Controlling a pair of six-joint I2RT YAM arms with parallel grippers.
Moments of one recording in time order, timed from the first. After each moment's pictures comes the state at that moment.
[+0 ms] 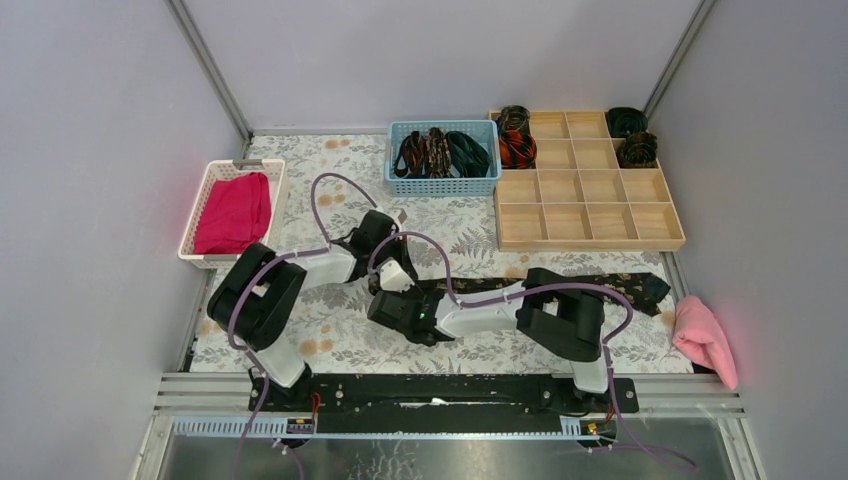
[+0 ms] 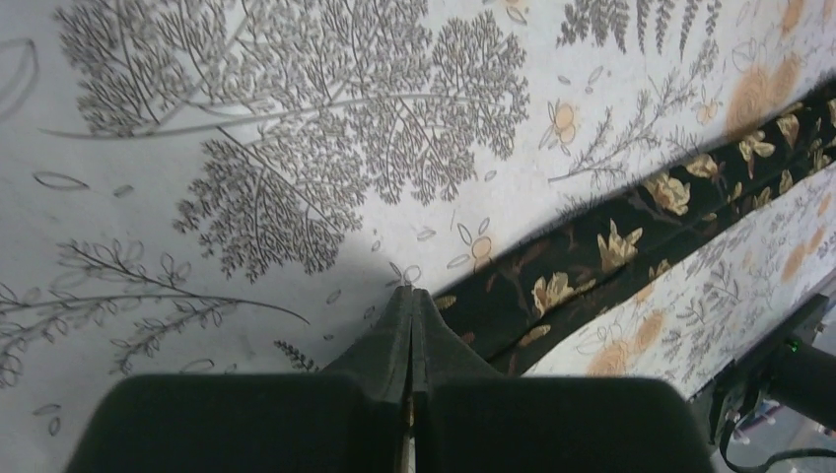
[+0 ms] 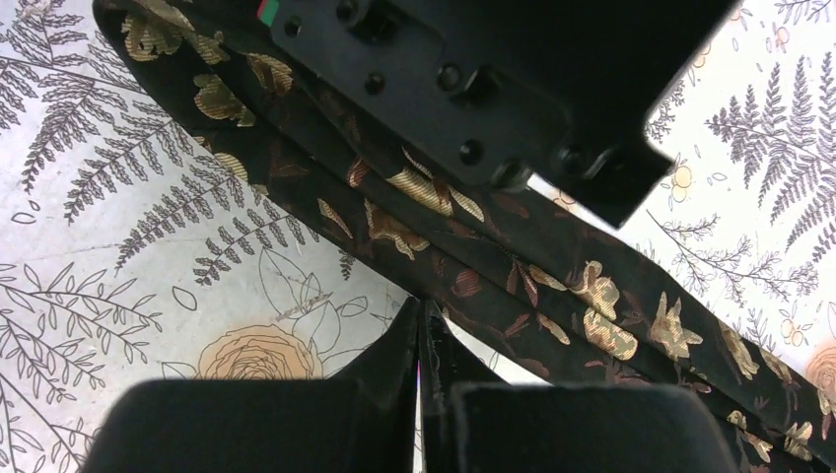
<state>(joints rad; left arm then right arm) -0.51 1.69 0.78 0.02 0.30 -0.57 1.28 1.94 1.15 -0.26 0.66 0.42</state>
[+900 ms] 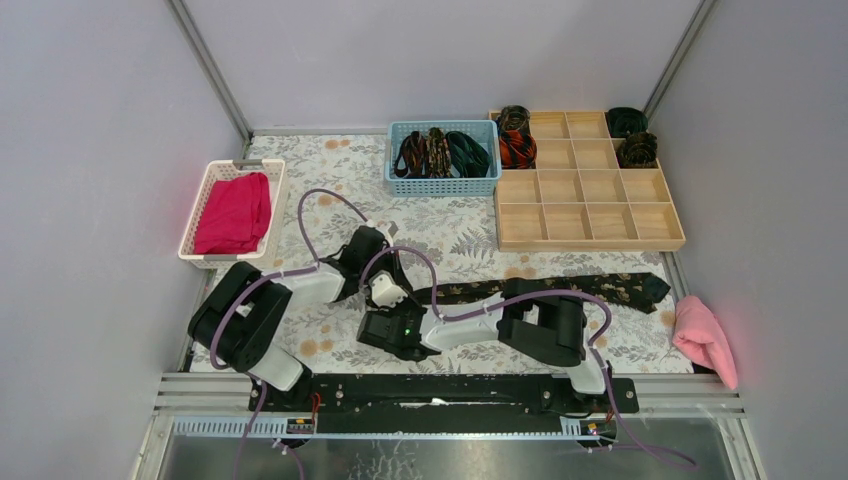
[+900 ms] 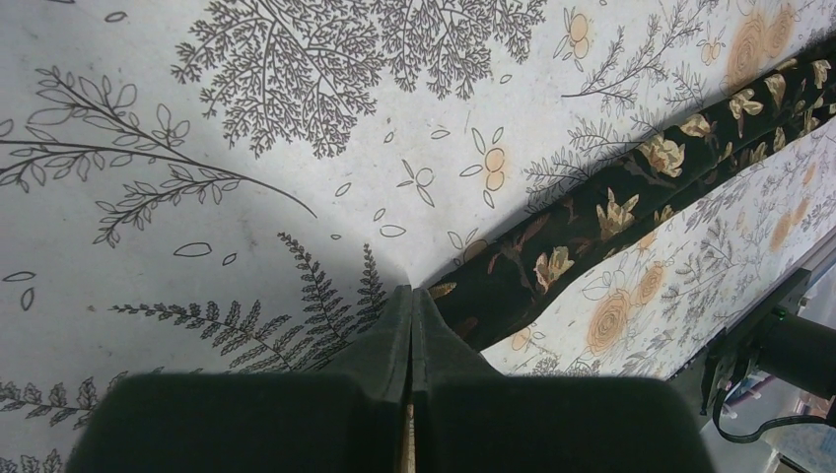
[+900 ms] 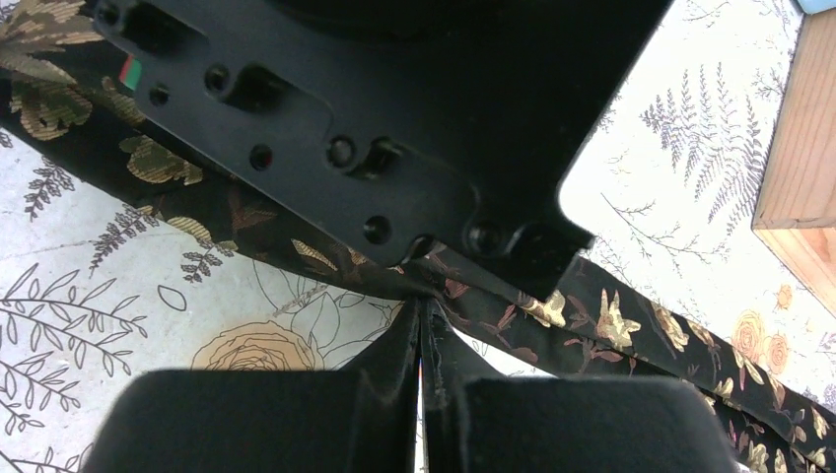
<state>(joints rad) -0.54 1.54 0.59 0.10 0.33 -0.64 1.36 2.04 1.22 -0.35 0.89 0.45</state>
